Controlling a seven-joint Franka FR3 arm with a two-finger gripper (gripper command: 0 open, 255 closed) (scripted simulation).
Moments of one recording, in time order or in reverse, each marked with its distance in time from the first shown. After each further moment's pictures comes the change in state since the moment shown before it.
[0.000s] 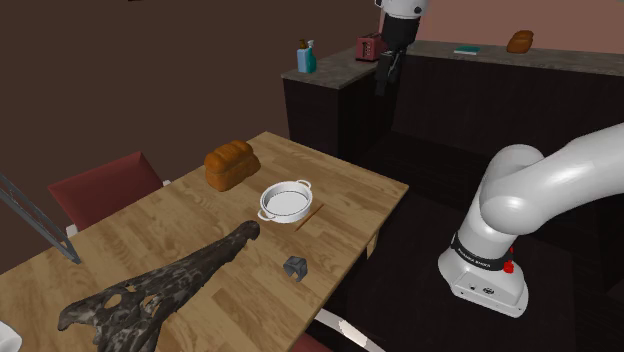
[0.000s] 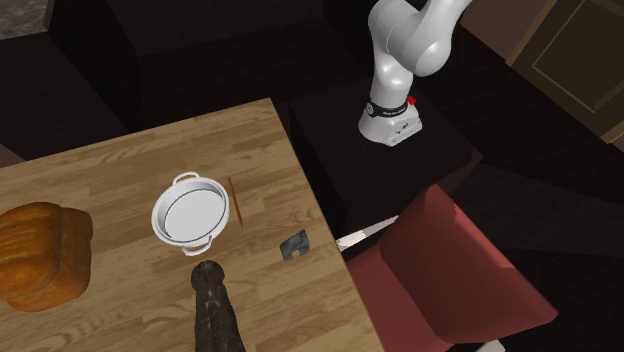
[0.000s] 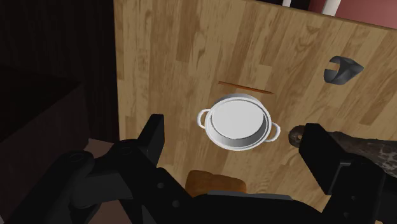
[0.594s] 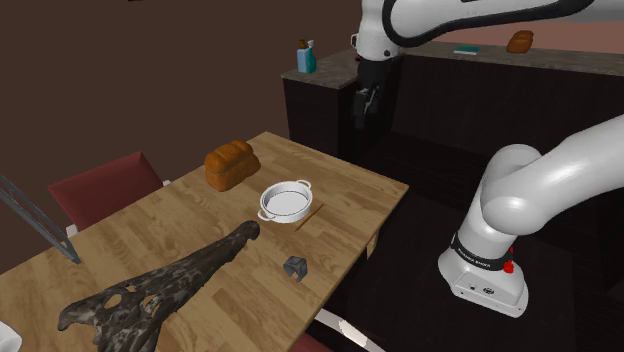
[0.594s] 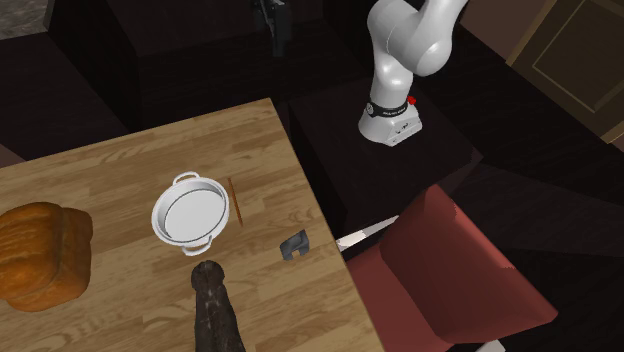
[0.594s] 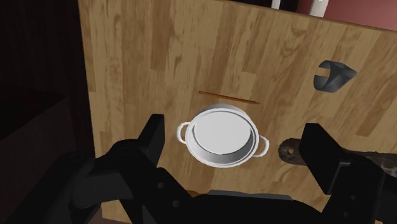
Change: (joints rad) arm 0.029 0.069 0.081 -0.135 0.056 0.143 0.115
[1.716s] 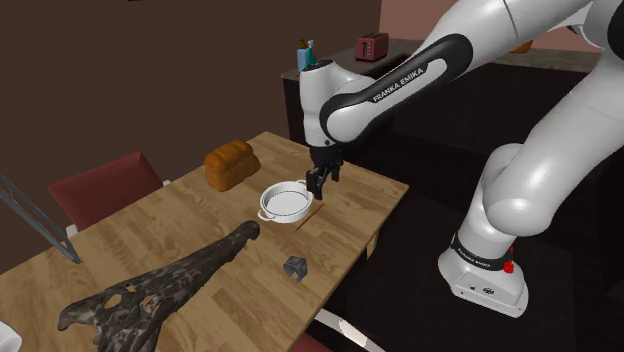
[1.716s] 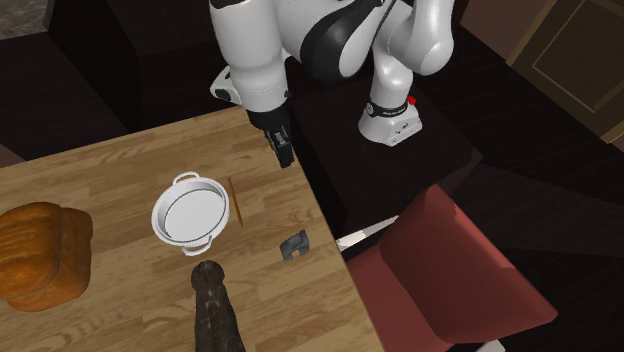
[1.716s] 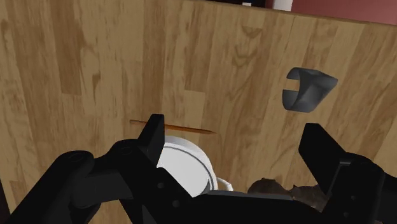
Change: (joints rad) arm 0.081 0.421 0.188 -0.092 0.111 0.389 0.259
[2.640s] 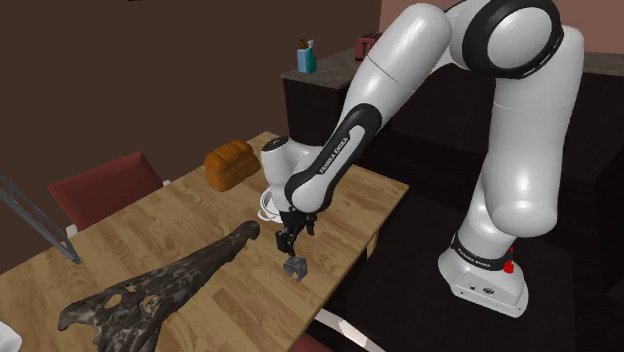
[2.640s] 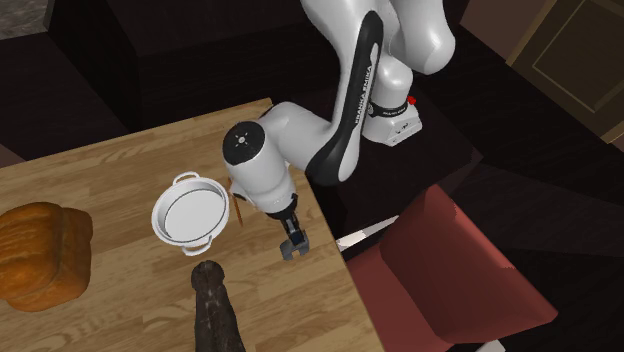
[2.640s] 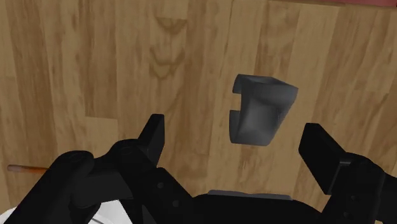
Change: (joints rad) arm 0.086 0.523 0.095 0.168 -0.038 0.264 0.239
